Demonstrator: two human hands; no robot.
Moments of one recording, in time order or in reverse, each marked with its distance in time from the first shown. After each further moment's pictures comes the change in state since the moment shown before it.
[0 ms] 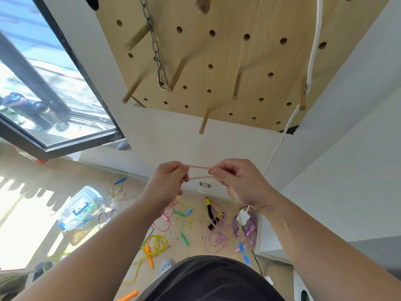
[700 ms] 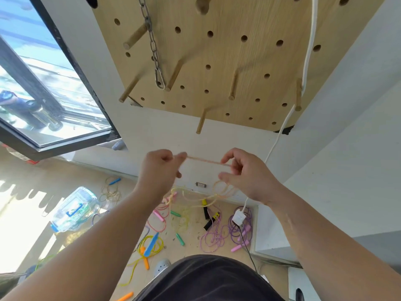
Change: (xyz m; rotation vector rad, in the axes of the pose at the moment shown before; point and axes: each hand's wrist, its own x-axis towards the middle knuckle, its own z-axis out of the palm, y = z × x) left_hand 0.009 0.015 -0.004 0.143 0.237 0.170; right_hand 0.002 0.003 -0.024 -0.248 0.051 -0.012
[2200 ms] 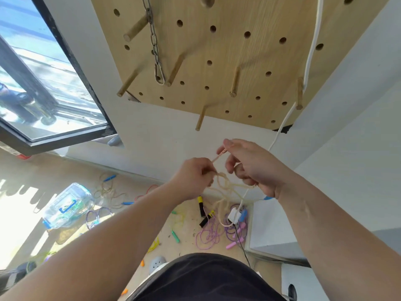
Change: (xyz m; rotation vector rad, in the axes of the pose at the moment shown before) left_hand -0.004 -0.003 0.051 0.173 -0.476 0.092; right_hand -0.003 -0.050 -0.016 0.328 -0.129 0.258
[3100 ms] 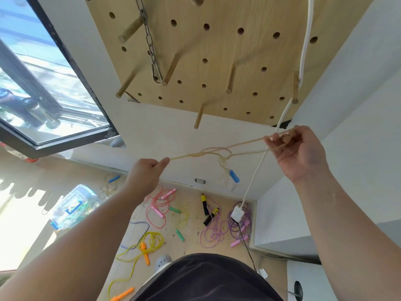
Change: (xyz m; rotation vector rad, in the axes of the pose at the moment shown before) left_hand -0.012 -0.069 -0.060 0.027 0.329 -0.266; right_hand 0.006 0.036 -0.075 1.130 0.428 -0.141
